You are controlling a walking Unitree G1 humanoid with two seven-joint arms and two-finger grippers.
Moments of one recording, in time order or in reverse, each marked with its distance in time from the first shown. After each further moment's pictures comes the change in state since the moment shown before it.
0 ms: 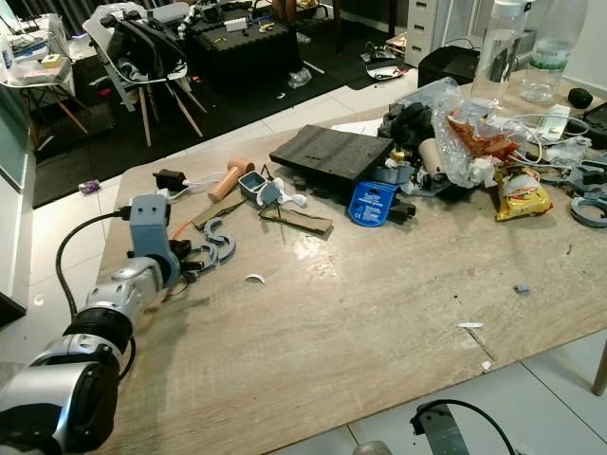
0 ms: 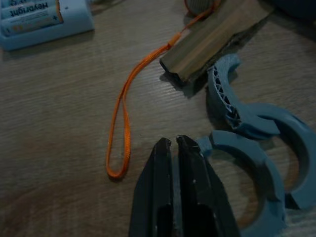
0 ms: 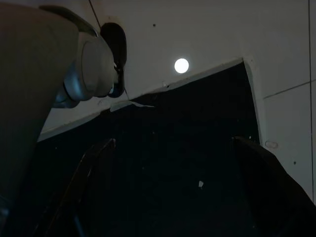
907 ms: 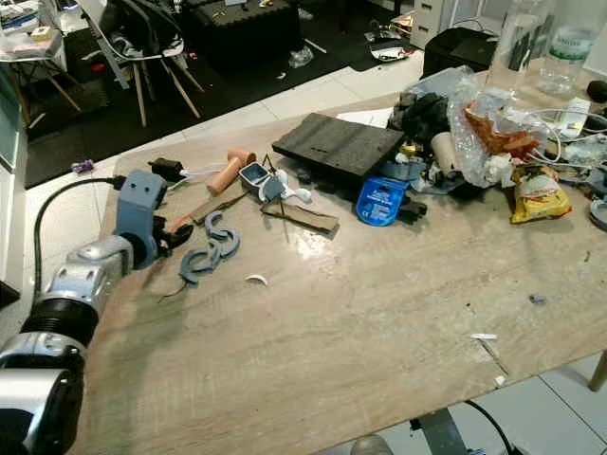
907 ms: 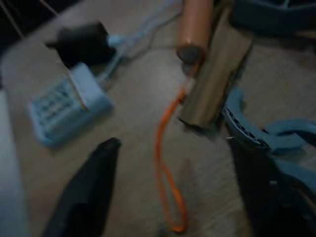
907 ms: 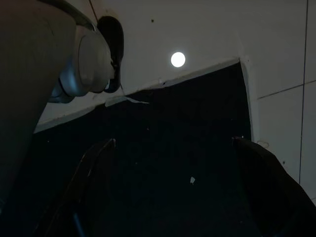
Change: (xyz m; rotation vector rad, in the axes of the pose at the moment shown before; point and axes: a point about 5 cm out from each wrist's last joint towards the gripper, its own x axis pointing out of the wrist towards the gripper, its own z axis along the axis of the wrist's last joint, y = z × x) left arm -0.025 0.032 0.062 0.352 -0.128 -0.121; right arm 0.000 0.000 0.006 -0.035 -0.014 0.000
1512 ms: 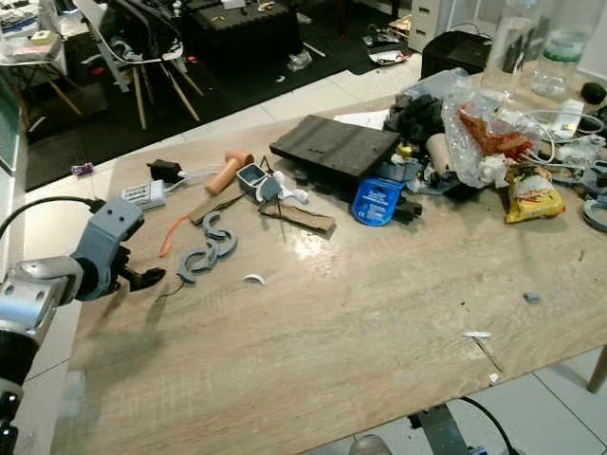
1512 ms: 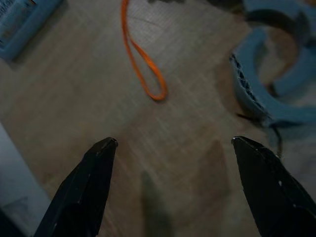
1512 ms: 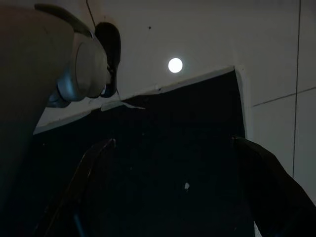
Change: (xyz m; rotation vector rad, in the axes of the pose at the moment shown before) left arm -0.040 0.009 -0.041 0.049 0.250 -0.205; right arm 0.000 -0.002 0.004 -0.023 -0.010 0.001
